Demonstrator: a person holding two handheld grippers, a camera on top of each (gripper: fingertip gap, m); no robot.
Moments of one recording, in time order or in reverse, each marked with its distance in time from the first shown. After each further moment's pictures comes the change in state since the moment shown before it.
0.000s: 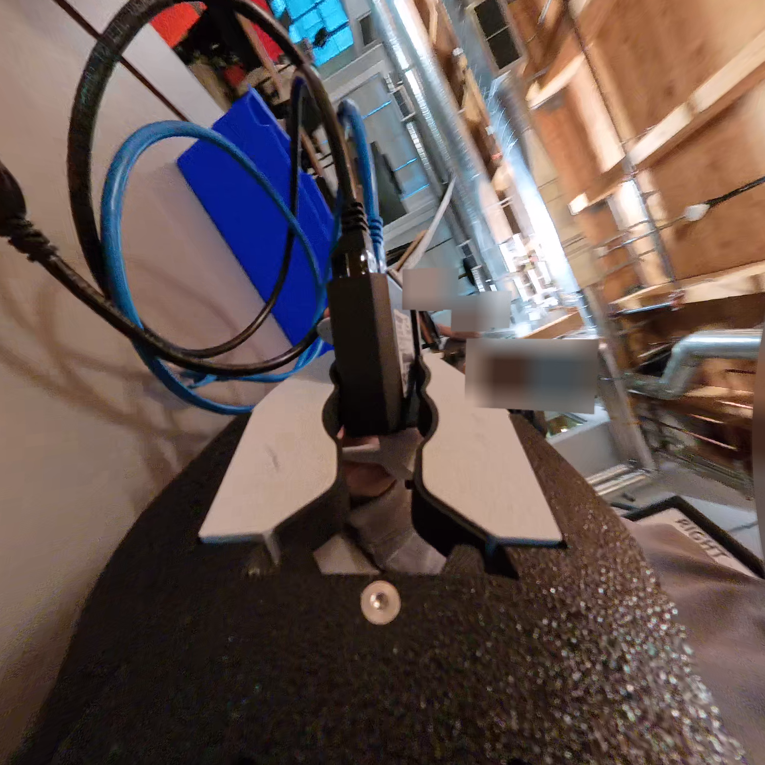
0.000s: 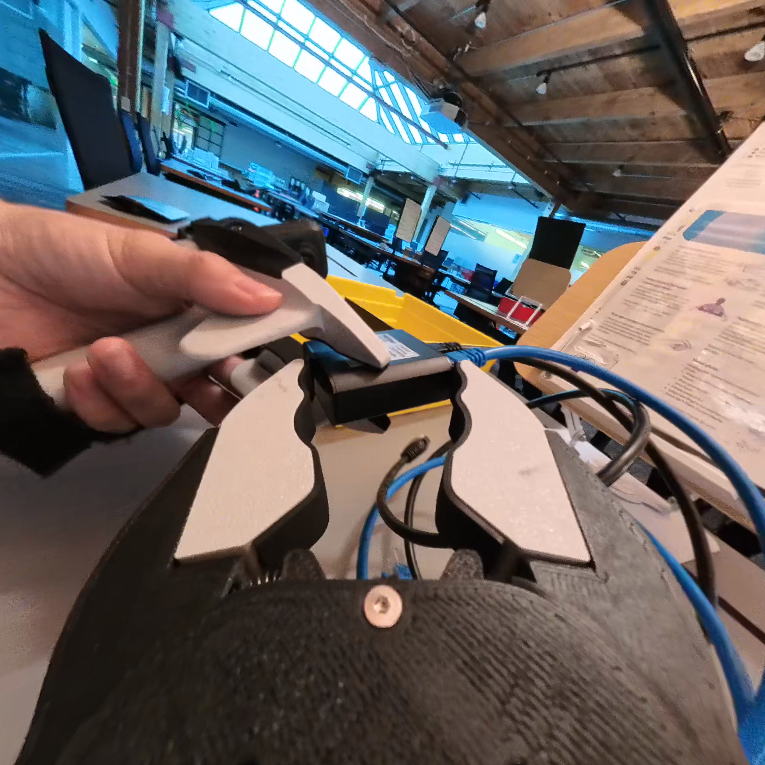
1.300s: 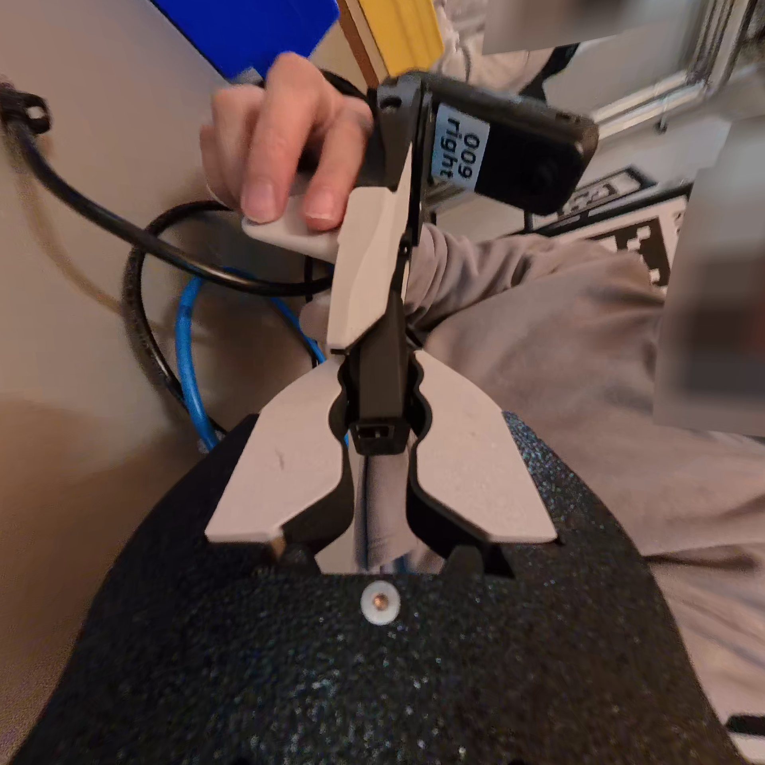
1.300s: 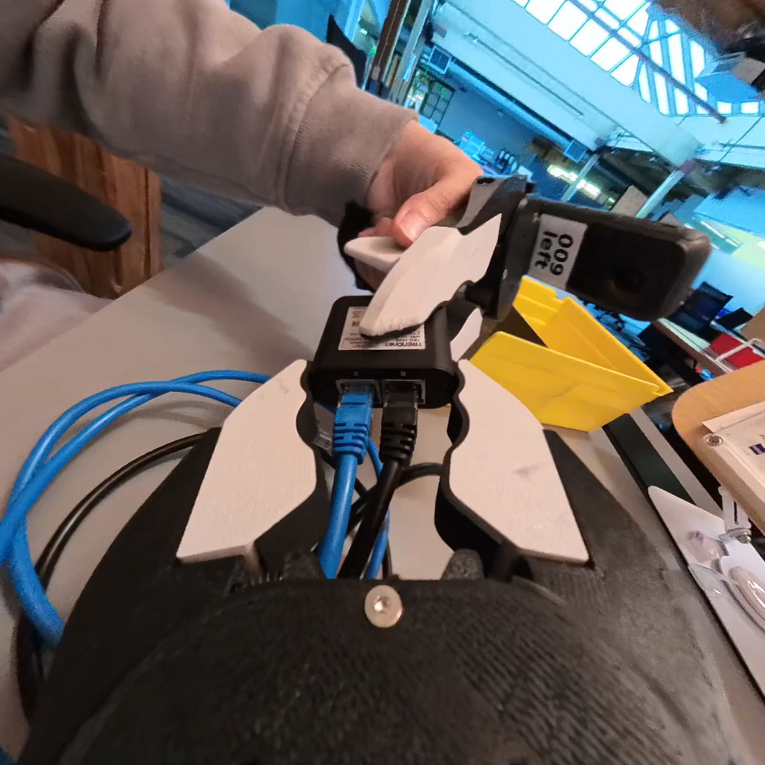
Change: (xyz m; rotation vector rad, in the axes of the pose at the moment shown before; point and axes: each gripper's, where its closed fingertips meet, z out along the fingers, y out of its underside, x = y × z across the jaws) left arm 0.021 0.044 -0.009 -1.010 0.052 0.029; right arm -0.034 -0.001 -0.034 -0.060 -0.527 -0.060
